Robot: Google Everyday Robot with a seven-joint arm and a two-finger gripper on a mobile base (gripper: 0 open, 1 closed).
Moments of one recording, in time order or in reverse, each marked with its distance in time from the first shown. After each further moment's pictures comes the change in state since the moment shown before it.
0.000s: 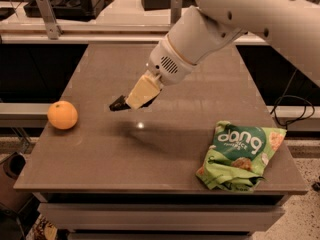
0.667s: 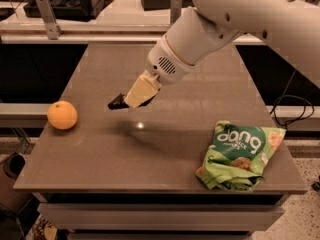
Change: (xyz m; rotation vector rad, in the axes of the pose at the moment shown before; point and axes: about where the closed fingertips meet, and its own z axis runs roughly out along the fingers) arm -0.003 -0.003 0.002 0.023 -0.010 -0.006
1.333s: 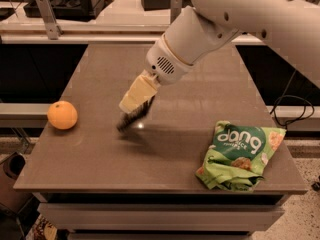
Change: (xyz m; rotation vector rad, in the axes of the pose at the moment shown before) arm -0.002 0.003 0.000 0.000 0.001 -0.006
